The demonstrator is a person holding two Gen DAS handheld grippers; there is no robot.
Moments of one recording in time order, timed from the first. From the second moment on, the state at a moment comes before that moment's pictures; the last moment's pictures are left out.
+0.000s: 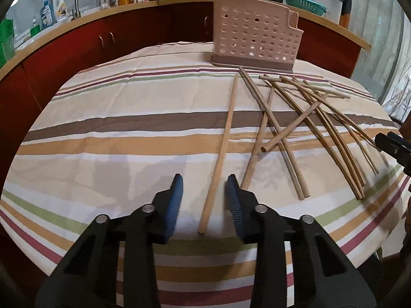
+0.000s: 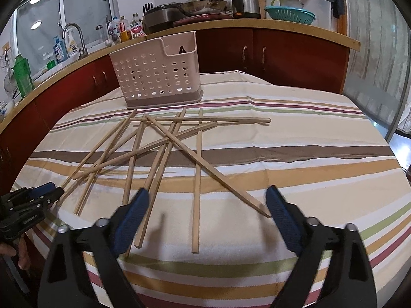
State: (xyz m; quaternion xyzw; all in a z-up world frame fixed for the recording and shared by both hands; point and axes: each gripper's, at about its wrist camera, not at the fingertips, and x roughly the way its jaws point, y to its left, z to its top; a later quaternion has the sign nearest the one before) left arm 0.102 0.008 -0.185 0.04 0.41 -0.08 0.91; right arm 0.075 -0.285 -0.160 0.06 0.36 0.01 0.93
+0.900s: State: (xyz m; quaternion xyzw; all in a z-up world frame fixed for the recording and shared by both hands) left arm 0.107 0.017 -0.187 0.02 0.40 -0.10 0.91; right arm 0.100 -0.312 -0.185 0.03 0.40 -0.01 0.91
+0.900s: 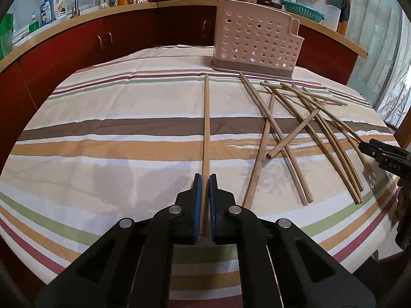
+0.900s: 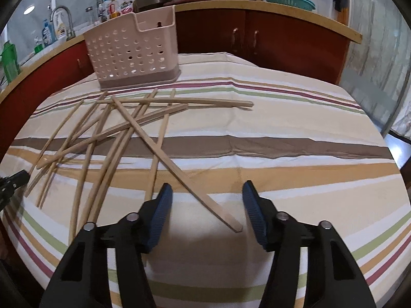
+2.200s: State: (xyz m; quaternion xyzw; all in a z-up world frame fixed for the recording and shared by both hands) left arm 0.079 0.024 -0.119 -0.01 0.29 -0.10 0.95; right arm 0.052 -0.303 -0.127 0.04 0.31 0.02 0.95
